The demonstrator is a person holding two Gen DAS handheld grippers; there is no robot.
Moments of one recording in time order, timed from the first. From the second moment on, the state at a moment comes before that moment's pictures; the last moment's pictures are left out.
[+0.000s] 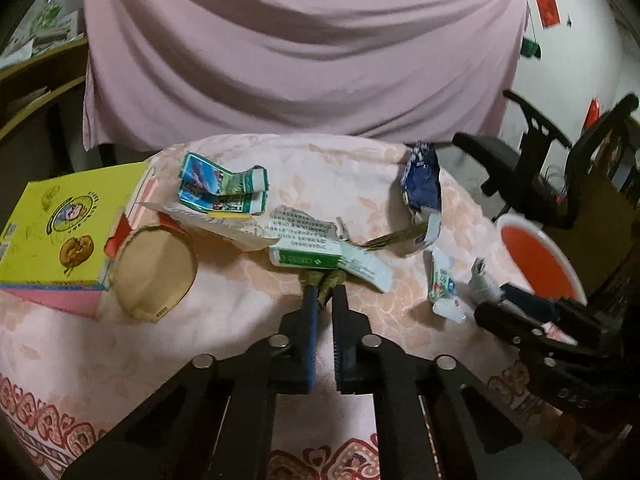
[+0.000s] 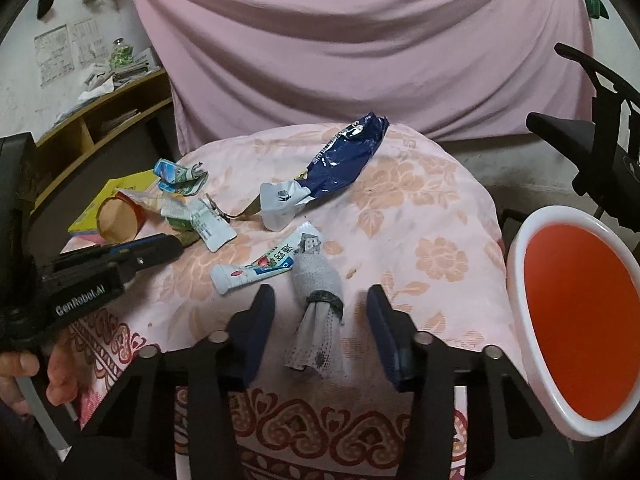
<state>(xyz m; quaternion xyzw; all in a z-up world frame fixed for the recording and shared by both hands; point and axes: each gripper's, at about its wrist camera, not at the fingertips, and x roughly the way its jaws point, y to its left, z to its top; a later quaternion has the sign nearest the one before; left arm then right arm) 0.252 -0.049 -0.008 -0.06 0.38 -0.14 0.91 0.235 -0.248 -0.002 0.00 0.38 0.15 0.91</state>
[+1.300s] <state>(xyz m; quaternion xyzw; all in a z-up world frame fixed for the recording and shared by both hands) 0.193 -0.050 0.009 -0.05 0.36 -0.14 0.92 0.227 -0.254 -0.002 0.03 0.38 0.15 0.91</state>
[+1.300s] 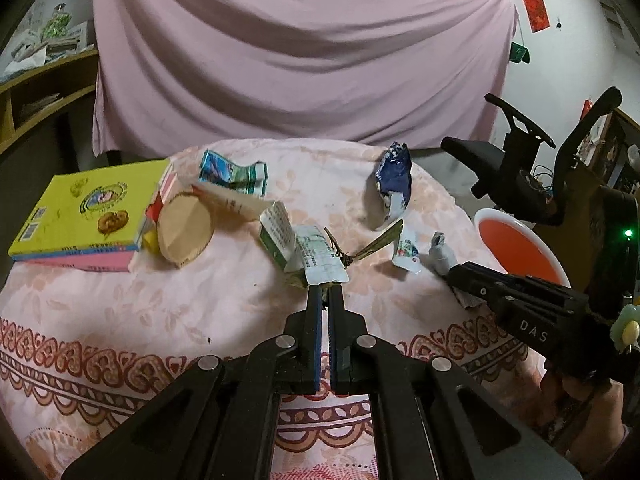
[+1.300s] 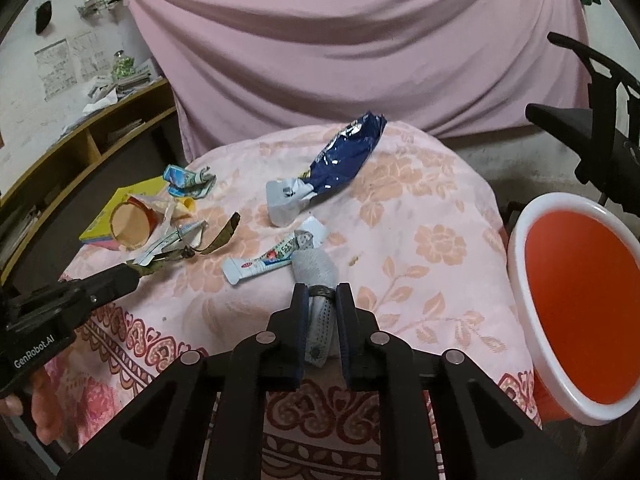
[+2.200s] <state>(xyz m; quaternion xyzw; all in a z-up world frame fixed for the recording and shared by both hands) 0.172 -0.066 0.025 -0.05 0.33 -0.18 0.92 0.211 -0.260 0.012 0.03 0.33 0.17 0.93</state>
